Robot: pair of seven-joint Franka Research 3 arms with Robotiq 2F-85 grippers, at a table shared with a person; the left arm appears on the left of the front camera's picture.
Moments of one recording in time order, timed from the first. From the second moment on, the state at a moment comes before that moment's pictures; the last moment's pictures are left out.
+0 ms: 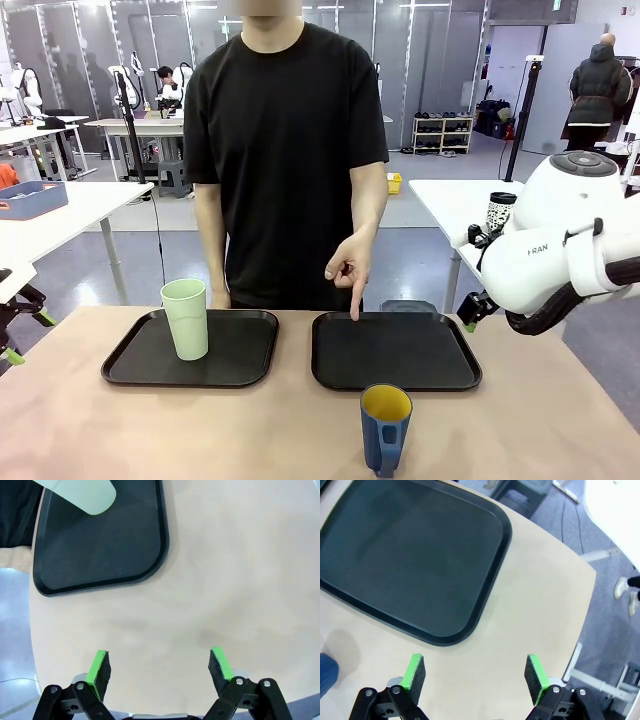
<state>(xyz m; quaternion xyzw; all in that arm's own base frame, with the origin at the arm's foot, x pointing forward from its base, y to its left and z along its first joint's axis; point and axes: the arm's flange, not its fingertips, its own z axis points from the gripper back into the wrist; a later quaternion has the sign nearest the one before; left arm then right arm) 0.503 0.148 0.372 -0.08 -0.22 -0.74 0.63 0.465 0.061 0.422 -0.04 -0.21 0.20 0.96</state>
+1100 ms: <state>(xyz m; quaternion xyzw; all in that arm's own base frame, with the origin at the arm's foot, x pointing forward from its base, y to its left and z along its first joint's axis) 0.502 0.148 0.372 -0.08 -0.22 -0.74 0.63 0.461 0.053 0.464 -0.16 -0.13 0.57 0.79</state>
